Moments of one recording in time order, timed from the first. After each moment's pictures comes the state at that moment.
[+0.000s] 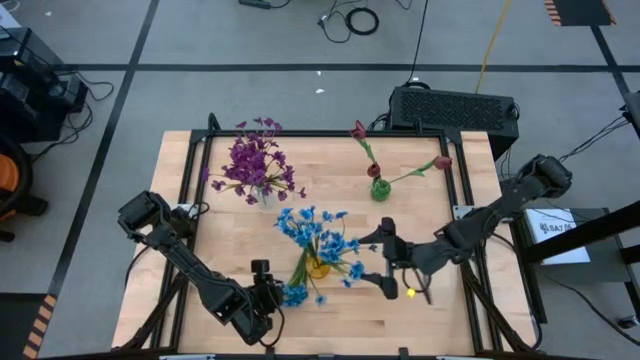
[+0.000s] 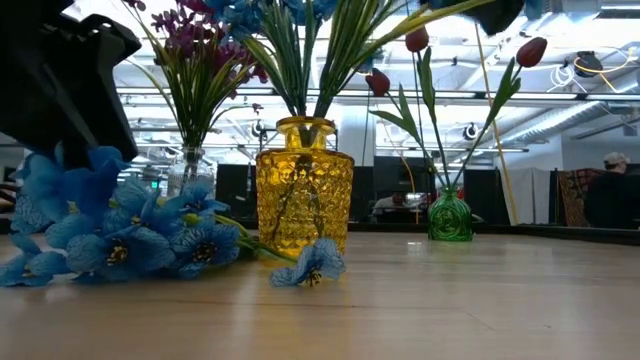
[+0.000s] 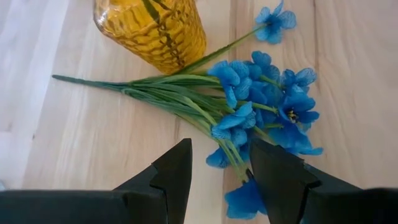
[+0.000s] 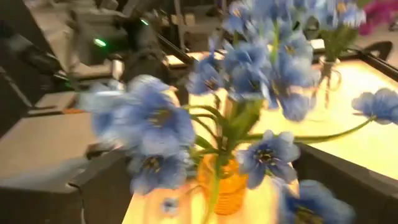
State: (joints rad) left arm -0.78 1.81 1.15 -0.62 -0.61 -0.67; right arm 0.57 1.28 0.81 0.11 0.54 0.37
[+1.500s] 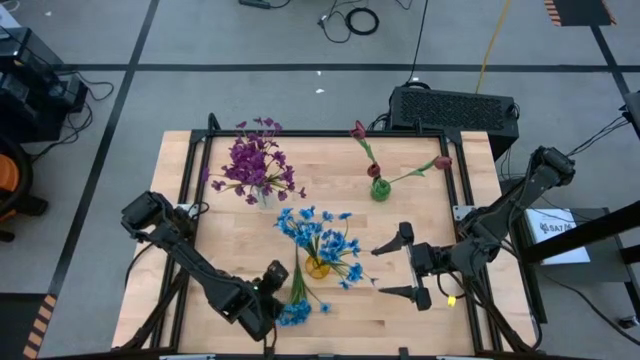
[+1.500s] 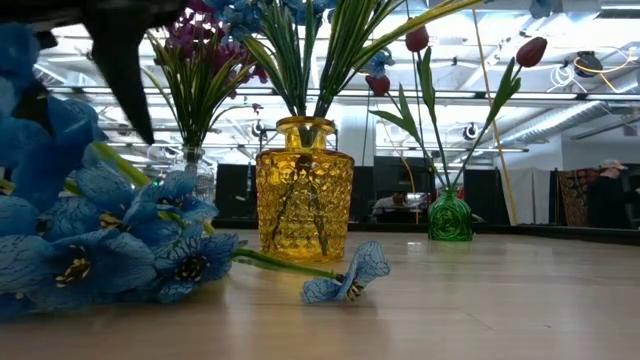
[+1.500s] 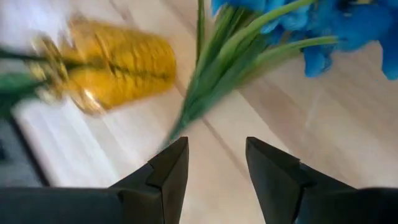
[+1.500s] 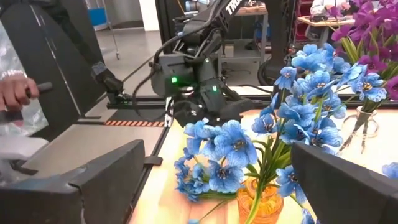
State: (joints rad) left arm -0.74 1.83 1.24 -0.80 -0.55 0.14; right arm 0.72 1.12 0.81 0.12 0.55 0.25
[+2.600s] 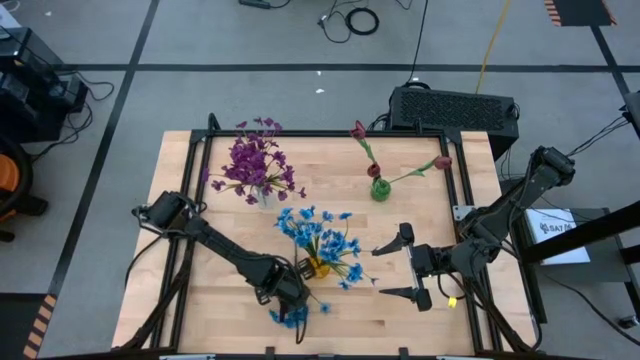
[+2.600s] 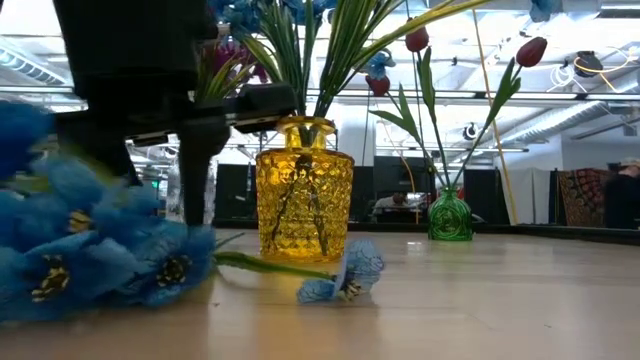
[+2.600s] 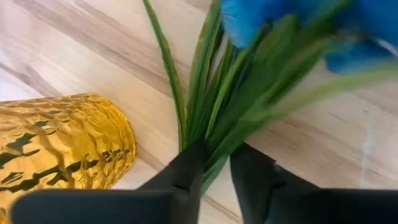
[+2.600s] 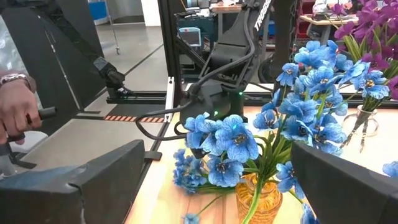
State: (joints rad) left arm -0.49 1.97 1.25 -0.59 -0.16 0.63; right arm 0.72 1.12 0.81 0.10 0.55 0.24
